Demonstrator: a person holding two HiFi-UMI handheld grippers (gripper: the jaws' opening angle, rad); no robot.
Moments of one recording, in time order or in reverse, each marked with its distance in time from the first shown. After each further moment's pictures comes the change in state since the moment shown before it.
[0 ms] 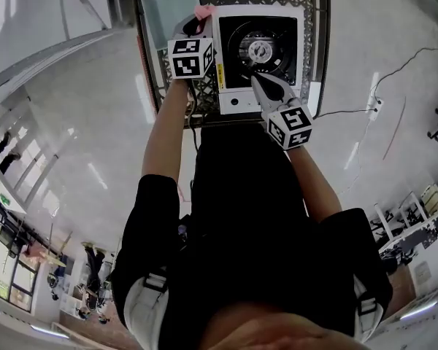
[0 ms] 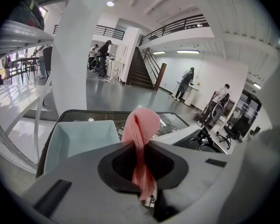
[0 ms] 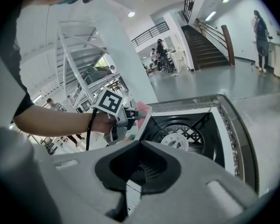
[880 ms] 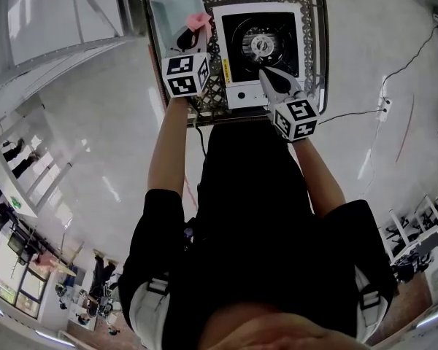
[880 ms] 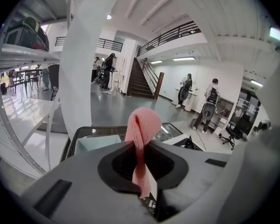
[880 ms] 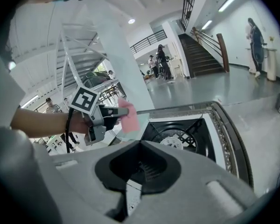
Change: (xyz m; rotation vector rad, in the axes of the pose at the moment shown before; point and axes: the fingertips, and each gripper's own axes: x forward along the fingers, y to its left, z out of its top) left arm -0.086 -0.014 0.031 0.043 -0.121 0.037; right arm -0.025 0.005 0.006 -0.004 -0.082 -0.051
